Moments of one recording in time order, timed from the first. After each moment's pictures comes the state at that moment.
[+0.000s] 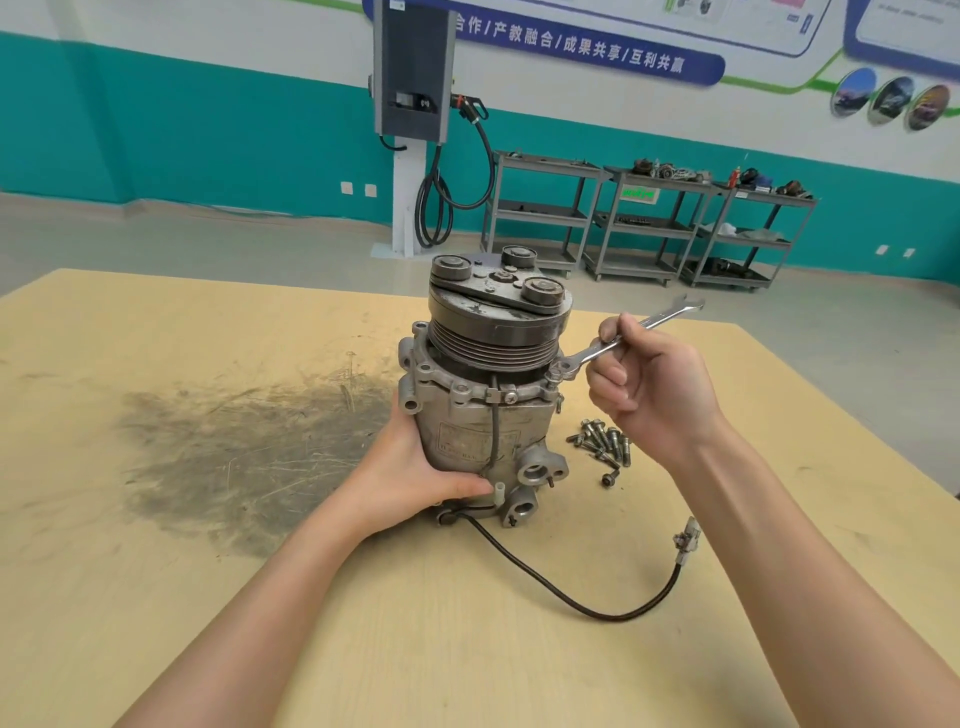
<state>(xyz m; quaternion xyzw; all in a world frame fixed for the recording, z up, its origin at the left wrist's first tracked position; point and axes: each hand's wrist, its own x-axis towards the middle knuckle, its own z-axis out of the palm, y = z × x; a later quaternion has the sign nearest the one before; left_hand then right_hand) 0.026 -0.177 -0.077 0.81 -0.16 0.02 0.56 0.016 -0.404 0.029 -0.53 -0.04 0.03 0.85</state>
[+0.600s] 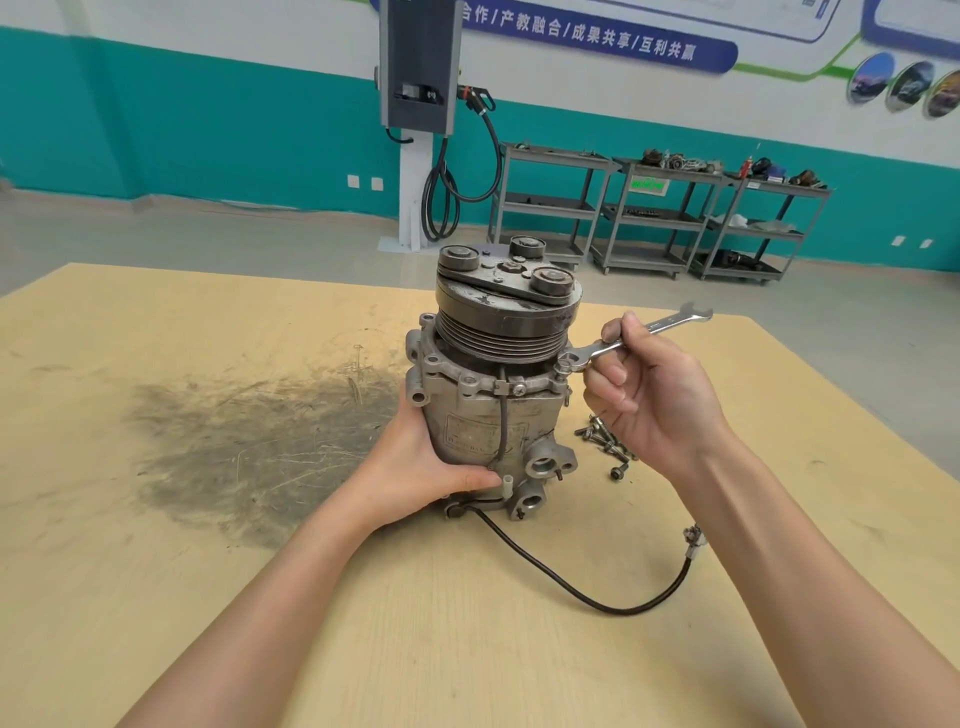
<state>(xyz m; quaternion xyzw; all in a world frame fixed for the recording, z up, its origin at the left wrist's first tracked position) 0.026 -0.177 -0.077 0.81 -0.16 0.02 0.57 0.008 -0.394 0.020 -0.48 -0.06 0.03 0.88</state>
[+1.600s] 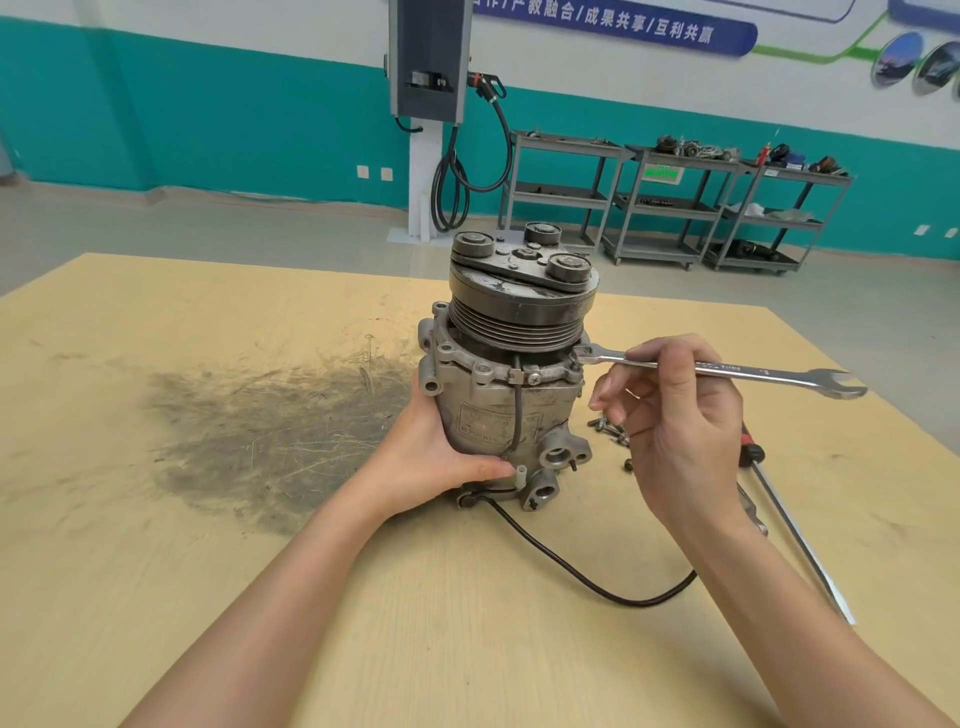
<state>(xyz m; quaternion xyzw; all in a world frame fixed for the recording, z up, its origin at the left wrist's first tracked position) 0.028 -0.175 -0.080 0.81 -0.16 0.02 0.56 -0.022 -0.377 -0.011 -0.55 -0.18 -0.23 0.78</state>
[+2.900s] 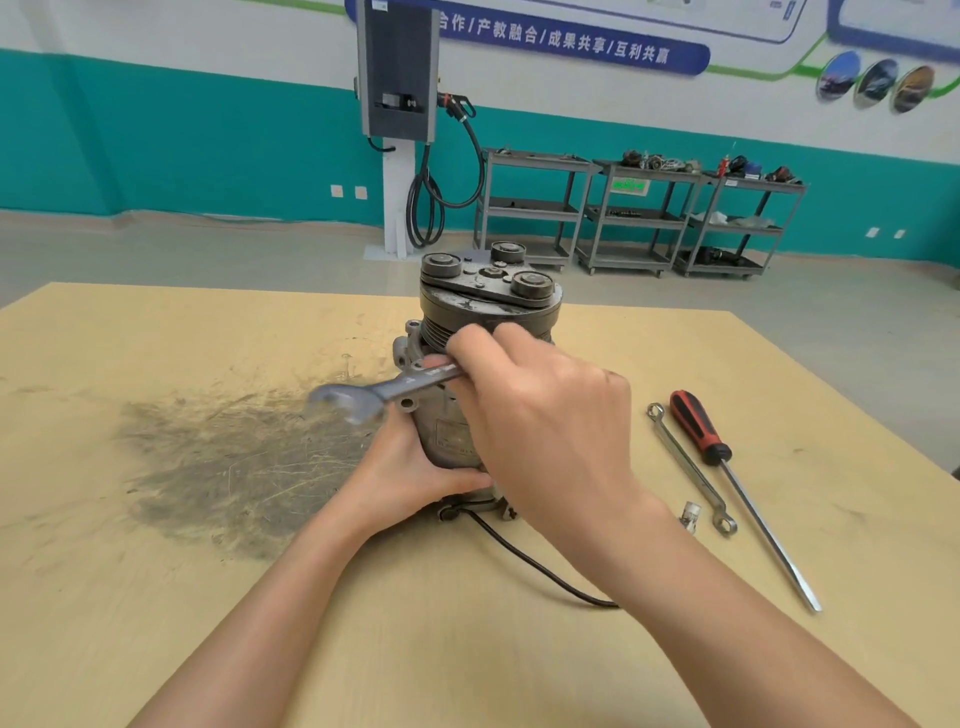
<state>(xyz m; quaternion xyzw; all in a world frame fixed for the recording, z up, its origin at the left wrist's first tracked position) 0.025 -0.180 -0.076 0.82 -0.18 0.06 0.55 -0.055 -0.305 0.036 -0.84 -0.17 -0.52 0.03</state>
